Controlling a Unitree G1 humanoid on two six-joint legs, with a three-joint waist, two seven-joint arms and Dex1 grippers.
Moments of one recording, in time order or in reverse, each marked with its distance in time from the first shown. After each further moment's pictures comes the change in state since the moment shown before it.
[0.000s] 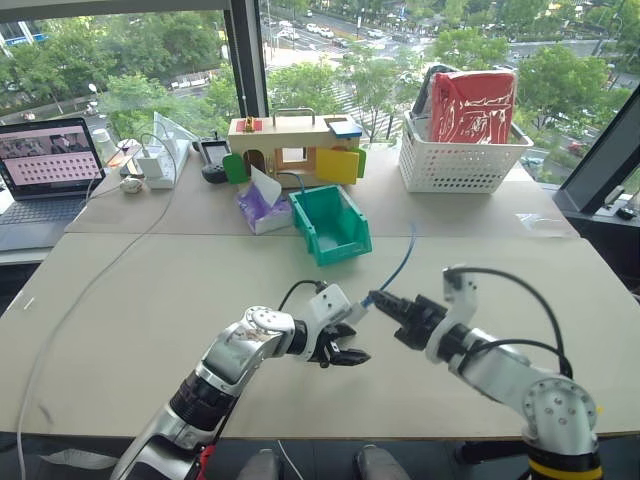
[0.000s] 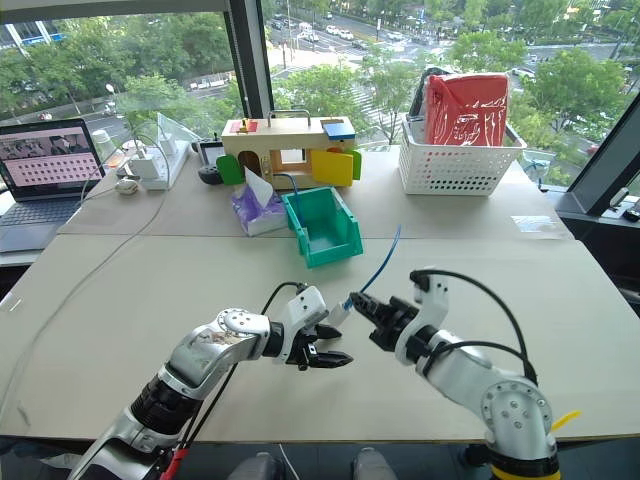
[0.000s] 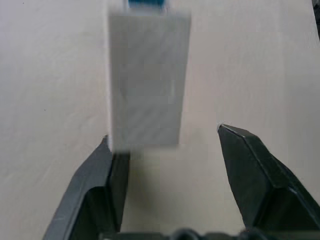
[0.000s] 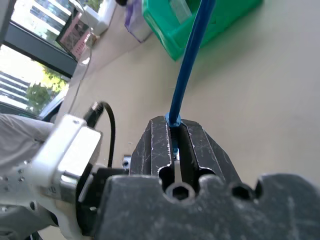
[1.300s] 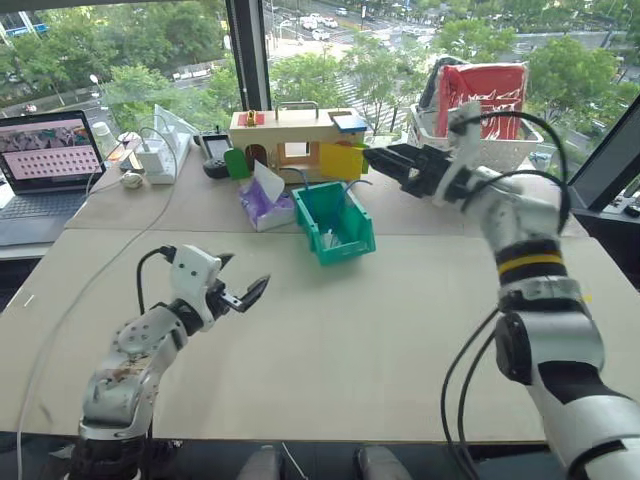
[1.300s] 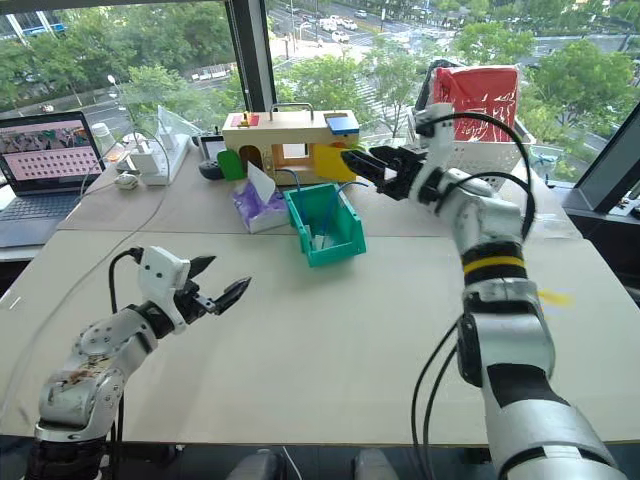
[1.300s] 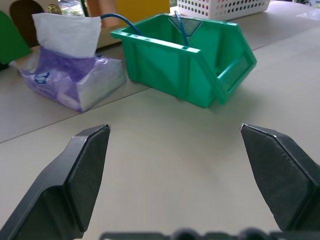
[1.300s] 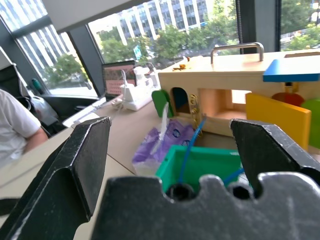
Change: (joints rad) left arm 0.332 0.139 0.603 -0.228 -0.100 -0.309 0.316; right arm -0.772 -0.102 0.059 0.989 -0.978 -0.385 1.195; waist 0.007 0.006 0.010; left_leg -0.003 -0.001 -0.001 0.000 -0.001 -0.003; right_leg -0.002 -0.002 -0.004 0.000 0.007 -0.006
